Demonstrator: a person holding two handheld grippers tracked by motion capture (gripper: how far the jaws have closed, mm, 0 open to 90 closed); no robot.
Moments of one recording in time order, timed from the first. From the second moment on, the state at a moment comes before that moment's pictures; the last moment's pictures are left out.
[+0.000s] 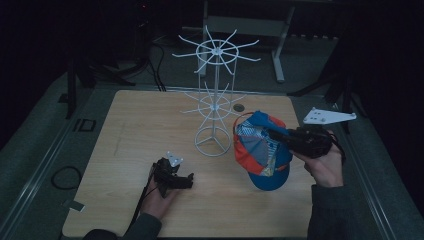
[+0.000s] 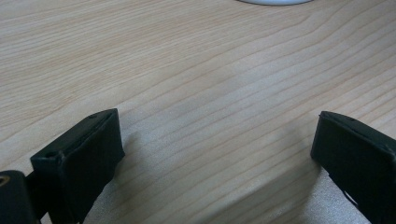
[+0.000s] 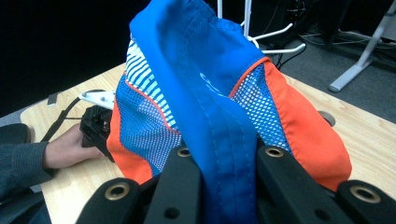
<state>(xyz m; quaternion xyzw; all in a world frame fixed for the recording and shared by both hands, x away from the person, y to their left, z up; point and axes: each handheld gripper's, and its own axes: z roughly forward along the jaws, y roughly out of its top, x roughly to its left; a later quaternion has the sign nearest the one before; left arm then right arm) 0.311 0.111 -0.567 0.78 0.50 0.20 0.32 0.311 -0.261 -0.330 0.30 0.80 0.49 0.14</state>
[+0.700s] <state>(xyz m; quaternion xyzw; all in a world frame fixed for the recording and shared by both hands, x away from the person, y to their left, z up) 0.311 0.111 -0.567 0.78 0.50 0.20 0.32 0.314 -0.264 -0.319 0.30 0.79 0.51 0.15</state>
